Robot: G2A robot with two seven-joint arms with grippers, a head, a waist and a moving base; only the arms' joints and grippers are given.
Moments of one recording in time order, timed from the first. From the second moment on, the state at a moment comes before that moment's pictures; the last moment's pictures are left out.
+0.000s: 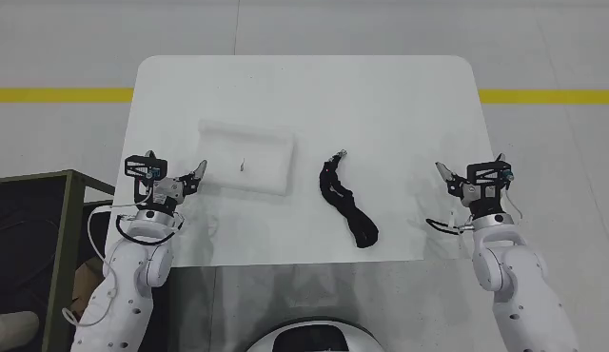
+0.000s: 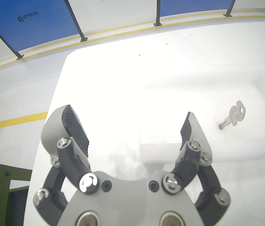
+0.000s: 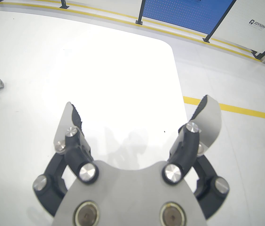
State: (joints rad) left arm 1.73 -1.15 -1.60 -1.80 1.33 0.00 0.00; right arm -1.73 -1.15 1.60 -1.80 -1.33 0.00 0.00
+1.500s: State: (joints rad) left arm 1.07 -1.14 -1.44 -1.88 0.67 0.10 -1.39; right arm -1.73 -1.15 1.60 -1.80 -1.33 0.00 0.00
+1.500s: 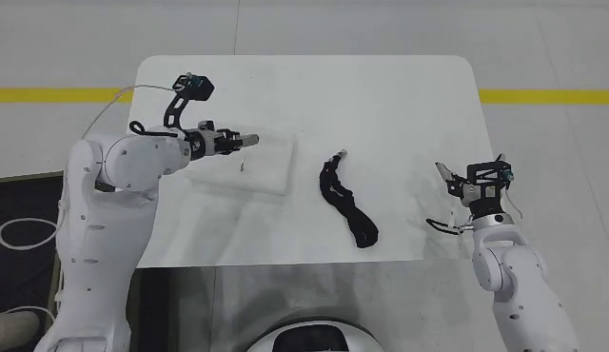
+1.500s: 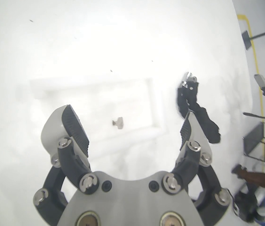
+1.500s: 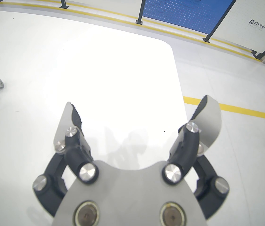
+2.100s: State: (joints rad) left arm 0.85 -1.12 -1.20 -1.71 0.71 0.24 -1.54; right arm -1.73 -1.15 1.60 -1.80 -1.33 0.00 0.00
